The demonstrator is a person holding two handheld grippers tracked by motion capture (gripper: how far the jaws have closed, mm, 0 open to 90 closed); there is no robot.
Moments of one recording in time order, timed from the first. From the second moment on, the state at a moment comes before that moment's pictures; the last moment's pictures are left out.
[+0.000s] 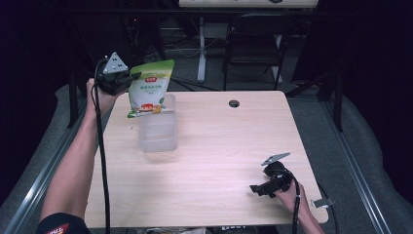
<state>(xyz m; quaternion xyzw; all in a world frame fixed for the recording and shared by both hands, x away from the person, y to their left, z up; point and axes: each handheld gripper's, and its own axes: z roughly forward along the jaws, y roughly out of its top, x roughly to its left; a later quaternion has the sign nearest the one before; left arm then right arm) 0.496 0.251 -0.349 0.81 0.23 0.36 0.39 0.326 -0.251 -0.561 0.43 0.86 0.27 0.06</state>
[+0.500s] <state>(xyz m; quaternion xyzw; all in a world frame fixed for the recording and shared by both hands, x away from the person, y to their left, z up) 0.525 0.240 -0.376 0.81 0.24 0.39 0.38 0.325 -0.252 -0.561 0.43 0.86 0.27 0.06</state>
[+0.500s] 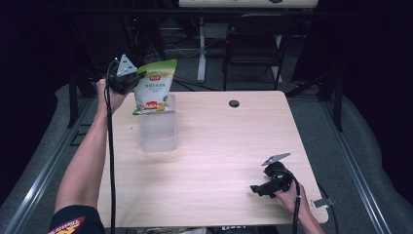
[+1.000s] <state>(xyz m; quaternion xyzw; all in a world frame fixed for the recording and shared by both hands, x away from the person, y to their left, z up) 0.540 0.237 -0.412 0.81 0.23 0.37 0.38 0.324 -0.252 -0.561 0.43 0.86 0.28 0.06</state>
